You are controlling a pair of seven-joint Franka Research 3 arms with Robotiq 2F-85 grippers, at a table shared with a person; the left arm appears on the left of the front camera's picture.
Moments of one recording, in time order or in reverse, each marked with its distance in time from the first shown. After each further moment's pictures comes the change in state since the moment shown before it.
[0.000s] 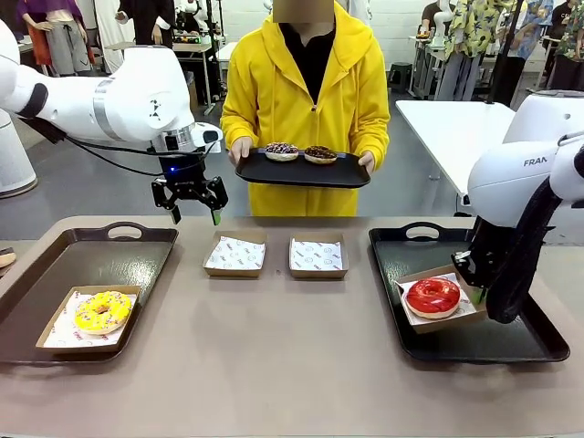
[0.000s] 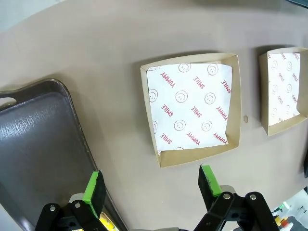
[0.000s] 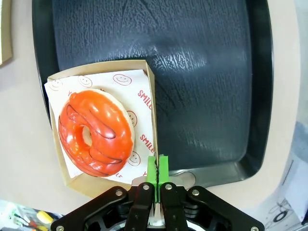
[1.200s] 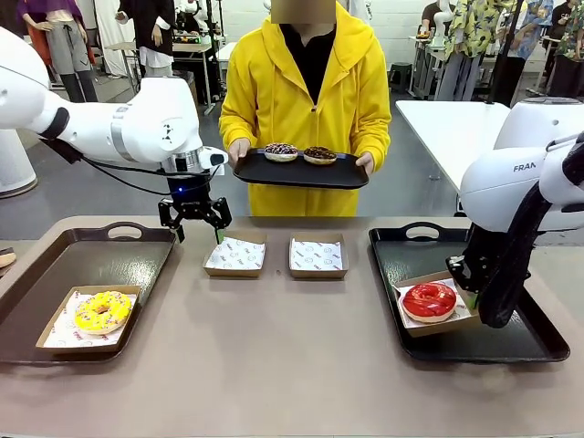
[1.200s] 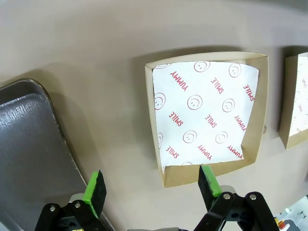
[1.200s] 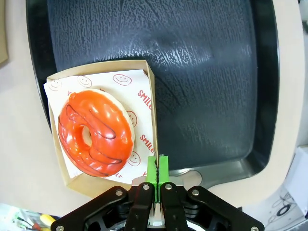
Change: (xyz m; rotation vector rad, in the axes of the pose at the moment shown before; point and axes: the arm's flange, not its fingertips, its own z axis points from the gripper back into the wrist) left arm 0.010 0.002 -0.053 0.004 0.078 0.035; right arm -0.001 0.008 -0.008 -0.011 0.018 -0.028
